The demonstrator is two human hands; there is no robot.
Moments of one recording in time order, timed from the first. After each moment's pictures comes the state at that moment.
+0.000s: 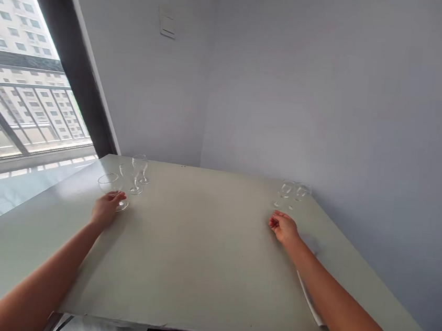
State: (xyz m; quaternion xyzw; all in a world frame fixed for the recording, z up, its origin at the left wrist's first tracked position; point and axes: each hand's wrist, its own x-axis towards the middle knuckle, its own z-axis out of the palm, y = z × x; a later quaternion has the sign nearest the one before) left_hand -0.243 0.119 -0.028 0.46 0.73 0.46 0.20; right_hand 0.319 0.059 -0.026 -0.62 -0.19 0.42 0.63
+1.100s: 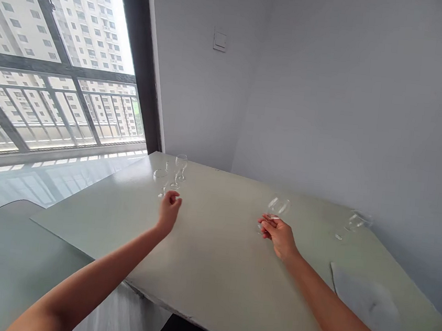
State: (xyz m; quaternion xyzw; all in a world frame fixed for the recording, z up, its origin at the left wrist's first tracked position) left_hand -0.137 0.051 -0.002 0.42 0.72 0.53 0.15; right_hand 0.195 0.054 -0.002 -0.52 -0.46 0.49 0.52
